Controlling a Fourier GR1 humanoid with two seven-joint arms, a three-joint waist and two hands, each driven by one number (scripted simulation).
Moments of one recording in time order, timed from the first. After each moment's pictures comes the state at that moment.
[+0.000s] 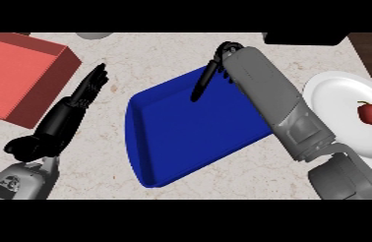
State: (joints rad) left arm -0.20 0.46 -0.22 -1.61 0.18 0.00 -0.07; right arm -1.28 -0.10 0.35 -0.33 -0.24 0.30 1.10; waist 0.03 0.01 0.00
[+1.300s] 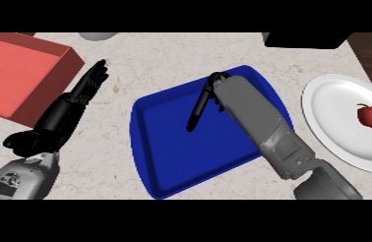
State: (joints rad) left arm -0.22 0.42 -0.18 -1.61 0.14 -0.04 -0.04; right arm -1.15 -0.02 0.44 -0.31 -0.34 0.41 1.07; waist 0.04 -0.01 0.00
